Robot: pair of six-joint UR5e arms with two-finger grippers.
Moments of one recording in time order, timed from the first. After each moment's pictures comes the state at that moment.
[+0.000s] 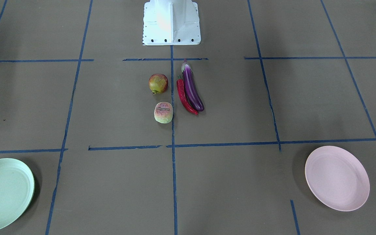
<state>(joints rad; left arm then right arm) -1.51 -1.37 -1.90 -1.47 -2.32 0.00 1.47 -1.84 1.91 -1.59 2.32 0.02</state>
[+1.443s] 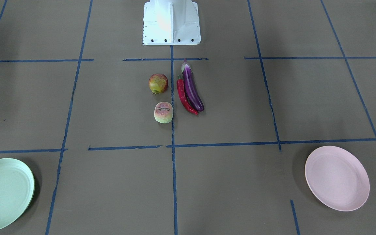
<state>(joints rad) -1.50 -1.38 -1.87 -1.51 -2.32 0.01 1.45 -1.84 1.91 -1.59 2.34 0.02</state>
